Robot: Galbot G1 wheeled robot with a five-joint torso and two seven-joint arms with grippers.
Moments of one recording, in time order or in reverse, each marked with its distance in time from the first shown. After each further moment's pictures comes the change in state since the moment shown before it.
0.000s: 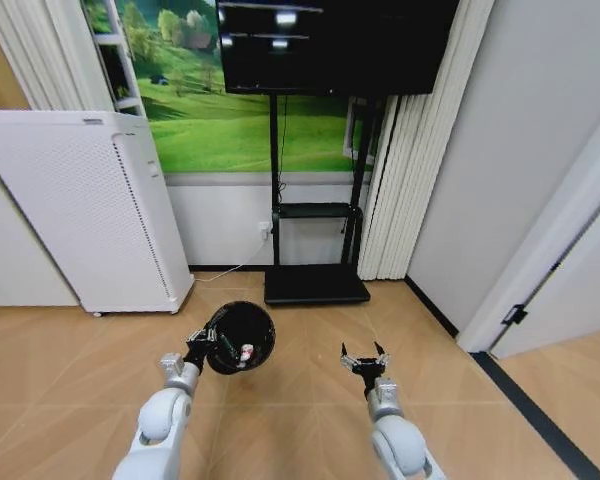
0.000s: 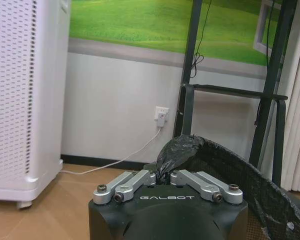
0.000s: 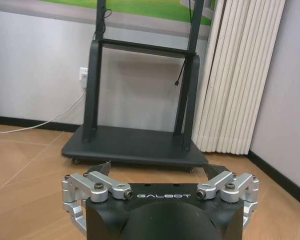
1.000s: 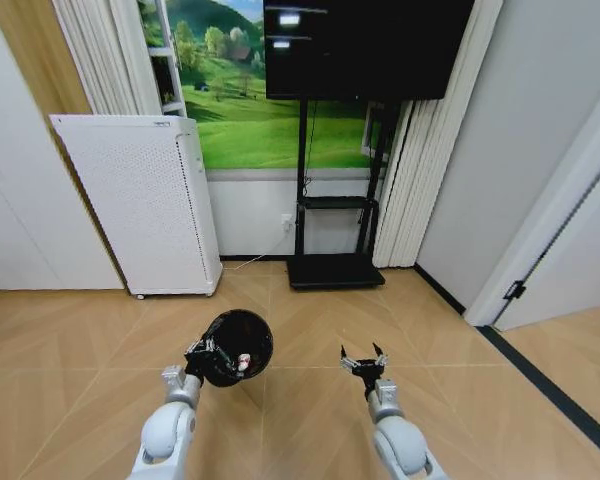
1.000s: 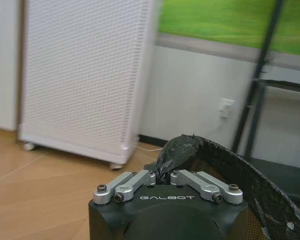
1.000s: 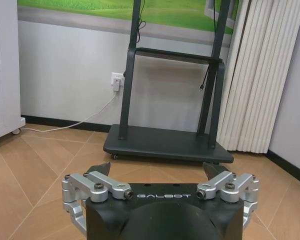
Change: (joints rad) left arm 0.105 -0.111 -0.057 -0.053 -0.011 0.006 -0.203; right arm 0.010 -0.023 -0.003 -0.042 0.013 0.062 -0.029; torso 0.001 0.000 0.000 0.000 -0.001
